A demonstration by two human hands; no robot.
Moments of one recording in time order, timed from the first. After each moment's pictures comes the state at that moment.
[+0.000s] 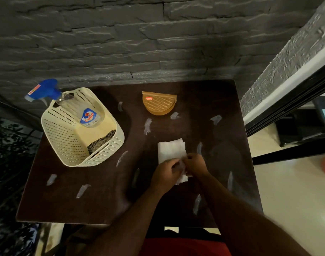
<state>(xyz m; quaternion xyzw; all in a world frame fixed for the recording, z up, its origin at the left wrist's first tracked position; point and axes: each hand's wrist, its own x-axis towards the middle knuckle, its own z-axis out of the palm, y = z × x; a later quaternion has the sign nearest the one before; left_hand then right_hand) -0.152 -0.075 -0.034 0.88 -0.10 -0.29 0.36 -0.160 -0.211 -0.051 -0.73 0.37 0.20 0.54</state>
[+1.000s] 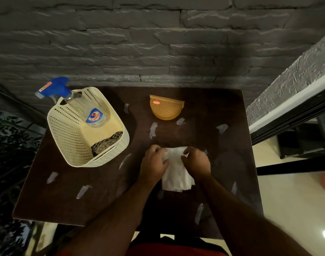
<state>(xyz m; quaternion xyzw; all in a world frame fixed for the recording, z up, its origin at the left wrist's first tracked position) -0.095 -0.038 -0.041 0.95 -0.16 -0.13 0.23 -0.131 -0.207 -0.040 -0.92 0.21 0.10 0.30</state>
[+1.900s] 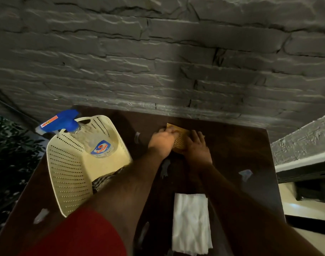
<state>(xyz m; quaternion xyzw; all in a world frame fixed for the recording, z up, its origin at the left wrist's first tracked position) 0.132 -0.066 -0.026 0.95 -0.27 -0.15 0.04 0.068 -0.208 -0.045 -0.97 0.08 0.15 0.15</state>
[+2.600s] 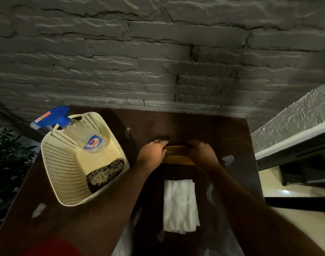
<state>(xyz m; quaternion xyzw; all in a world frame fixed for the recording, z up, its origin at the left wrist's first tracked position) 0.057 -0.055 -0.025 0.95 -0.22 -0.14 0.17 0.000 -0.262 -0.026 -0.96 0.07 0.09 0.26</state>
